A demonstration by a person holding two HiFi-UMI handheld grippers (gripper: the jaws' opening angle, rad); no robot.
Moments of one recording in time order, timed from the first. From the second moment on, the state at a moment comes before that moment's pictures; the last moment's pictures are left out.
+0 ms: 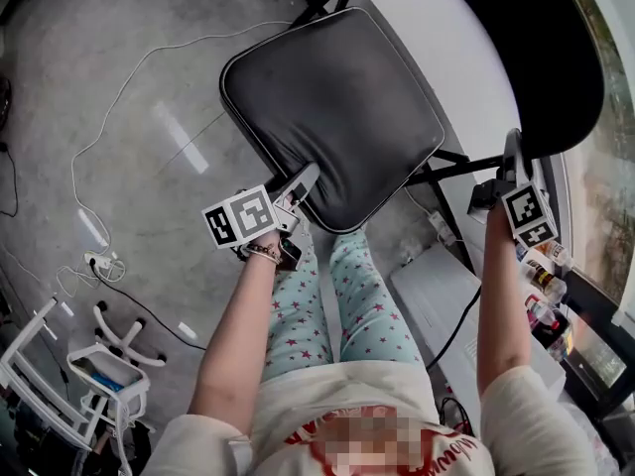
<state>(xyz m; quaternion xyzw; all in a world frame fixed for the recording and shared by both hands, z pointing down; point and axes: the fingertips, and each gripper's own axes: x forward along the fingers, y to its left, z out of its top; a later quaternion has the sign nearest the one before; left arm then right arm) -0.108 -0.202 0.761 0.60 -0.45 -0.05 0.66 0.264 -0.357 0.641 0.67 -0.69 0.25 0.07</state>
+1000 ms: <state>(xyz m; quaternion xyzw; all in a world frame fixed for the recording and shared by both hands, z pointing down) -0.145 -0.165 0.807 0.63 -0.41 -0.12 0.66 0.234 -0.328 0.662 0.66 -0.70 0.28 -0.03</state>
